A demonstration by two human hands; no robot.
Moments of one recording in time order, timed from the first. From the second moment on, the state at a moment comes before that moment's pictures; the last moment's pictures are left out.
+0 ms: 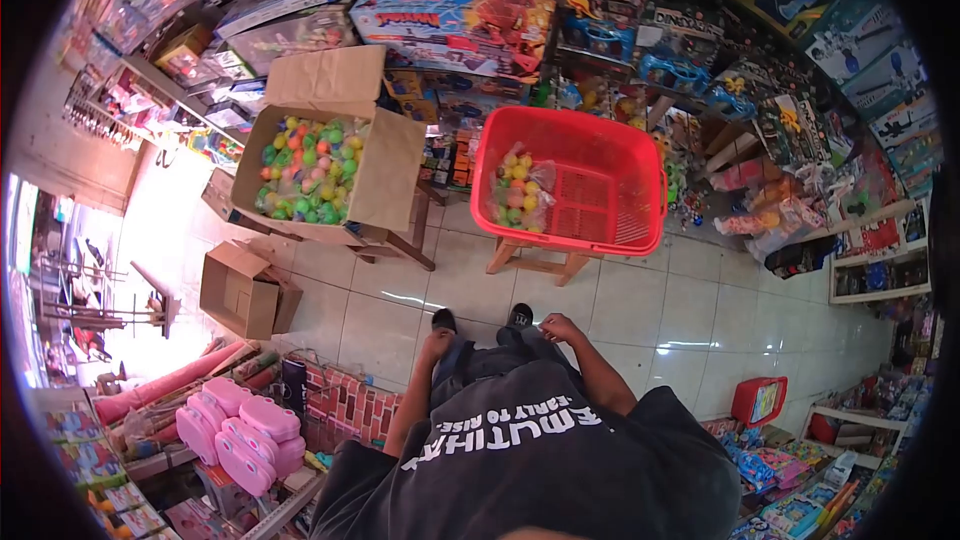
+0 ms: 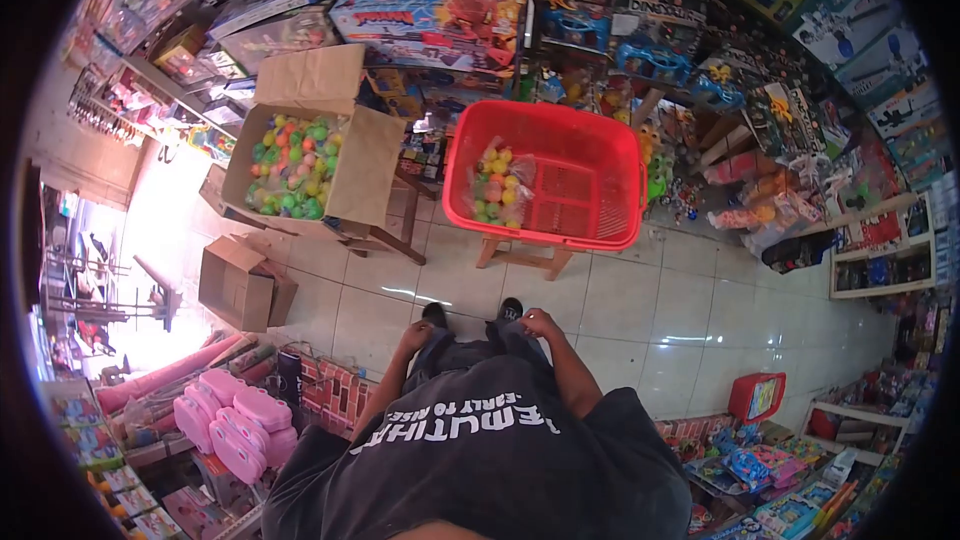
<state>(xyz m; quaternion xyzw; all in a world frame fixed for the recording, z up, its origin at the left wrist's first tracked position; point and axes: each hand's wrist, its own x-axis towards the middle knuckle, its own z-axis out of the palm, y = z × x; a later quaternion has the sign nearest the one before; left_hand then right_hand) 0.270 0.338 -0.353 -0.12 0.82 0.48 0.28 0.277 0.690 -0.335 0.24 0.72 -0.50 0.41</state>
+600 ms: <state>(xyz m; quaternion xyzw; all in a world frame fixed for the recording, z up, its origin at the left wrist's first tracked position) 0.252 0.129 -0.340 -0.22 0.74 0.53 0.34 0.186 0.439 -0.310 0.18 0.72 -0.53 0.42</state>
